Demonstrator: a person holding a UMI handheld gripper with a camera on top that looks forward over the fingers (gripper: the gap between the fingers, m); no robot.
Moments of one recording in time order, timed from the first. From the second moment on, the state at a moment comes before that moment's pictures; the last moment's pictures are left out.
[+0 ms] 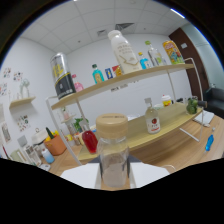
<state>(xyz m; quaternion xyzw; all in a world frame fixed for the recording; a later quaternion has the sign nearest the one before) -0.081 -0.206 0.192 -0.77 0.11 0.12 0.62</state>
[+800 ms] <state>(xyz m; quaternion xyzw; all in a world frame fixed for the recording) -0.104 -0.209 0.046 -0.85 -0.03 0.04 0.52</state>
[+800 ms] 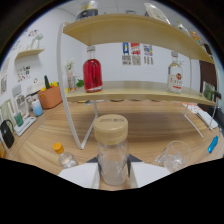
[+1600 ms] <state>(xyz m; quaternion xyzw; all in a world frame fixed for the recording) -0.013 -0.312 0.193 -0.84 0.08 0.03 0.54</state>
